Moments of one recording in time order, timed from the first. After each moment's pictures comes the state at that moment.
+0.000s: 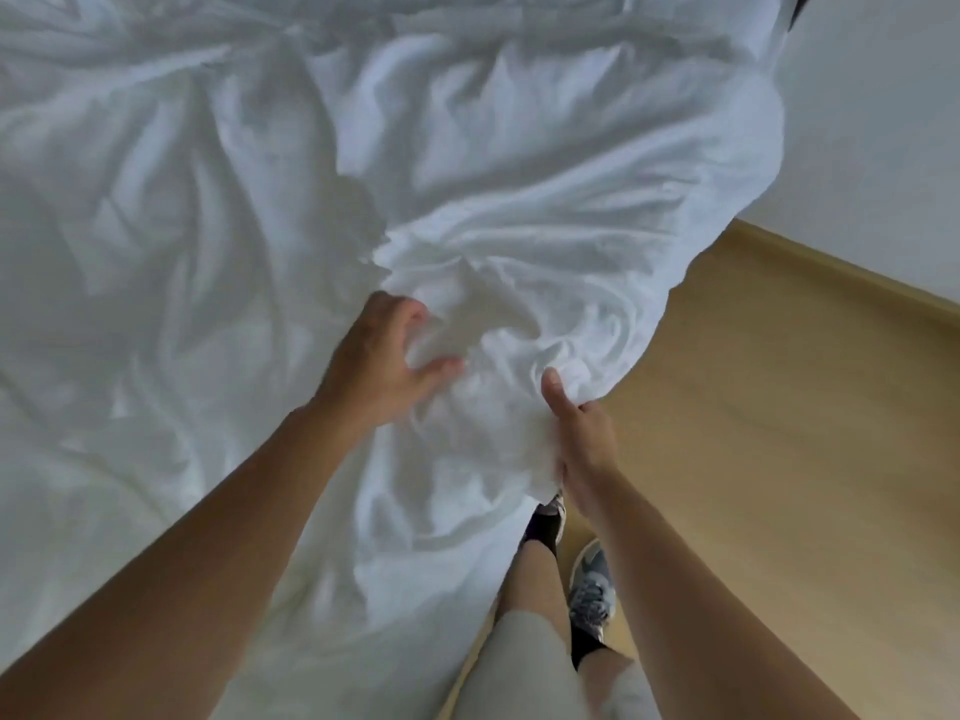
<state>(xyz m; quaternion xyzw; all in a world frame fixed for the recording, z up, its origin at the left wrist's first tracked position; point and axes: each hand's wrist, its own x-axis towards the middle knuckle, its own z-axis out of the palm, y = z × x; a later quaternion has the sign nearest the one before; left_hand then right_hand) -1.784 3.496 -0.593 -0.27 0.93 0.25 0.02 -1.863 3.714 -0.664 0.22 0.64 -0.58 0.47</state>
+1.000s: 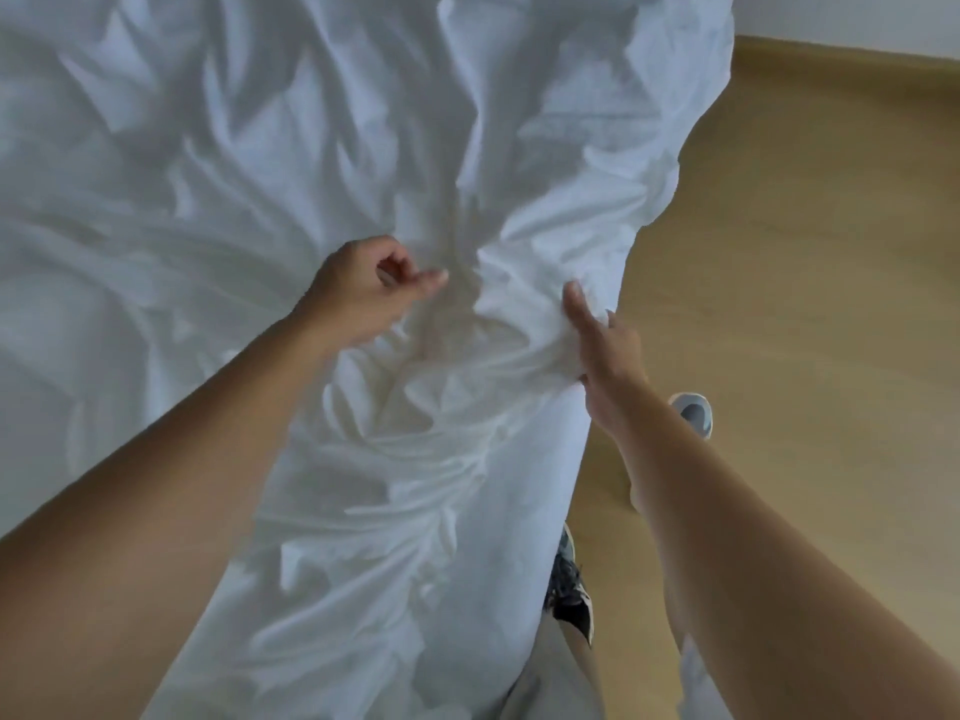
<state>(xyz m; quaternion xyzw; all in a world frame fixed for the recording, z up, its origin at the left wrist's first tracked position) -1.546 3.493 -0.589 -0.30 0.87 0.36 0.12 -1.603 3.741 -0.676 0.23 0.63 -0.66 0.35</state>
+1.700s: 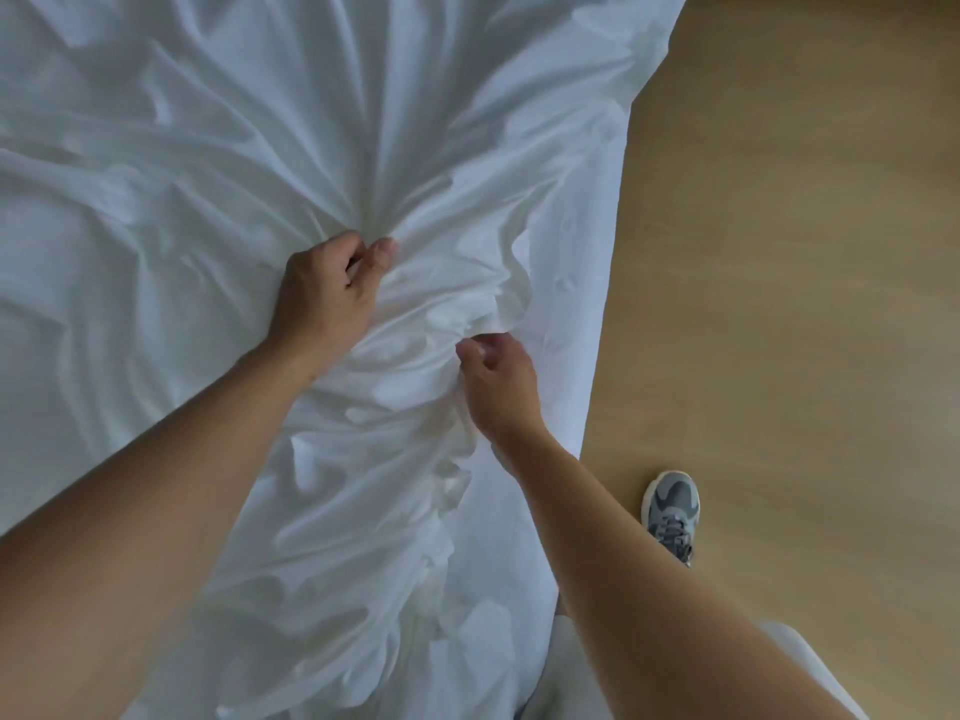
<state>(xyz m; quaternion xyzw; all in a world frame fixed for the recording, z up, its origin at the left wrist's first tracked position) -1.429 3.505 -0.611 -0.17 0.95 0.27 -0.02 -1.417 3.696 -0.669 0.15 0.68 -0.63 0.35</state>
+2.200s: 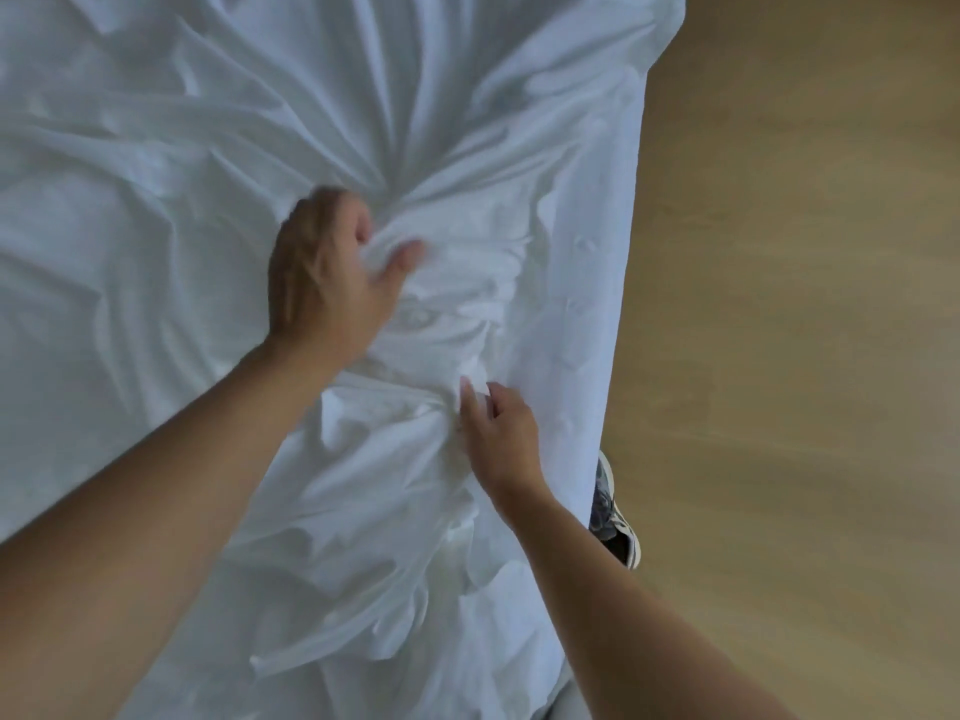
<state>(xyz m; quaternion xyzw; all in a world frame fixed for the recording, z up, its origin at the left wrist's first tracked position) -1.392 3.519 -0.581 -0.09 0.98 0.13 -0.11 -1.318 3.698 -0.678 0.14 0.72 -0.59 0.33</state>
